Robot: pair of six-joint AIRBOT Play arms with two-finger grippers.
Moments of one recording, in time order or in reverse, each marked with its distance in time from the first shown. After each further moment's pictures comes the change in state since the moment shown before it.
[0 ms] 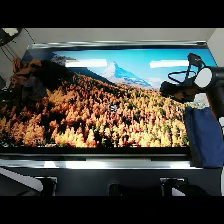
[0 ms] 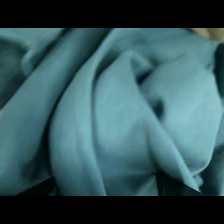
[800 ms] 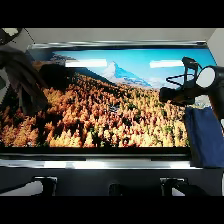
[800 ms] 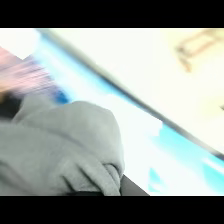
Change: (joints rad) left arm -0.144 0.571 0.006 -0.195 -0.140 0.443; right arm 0.000 0.025 0.000 0.043 0.129 -0.131
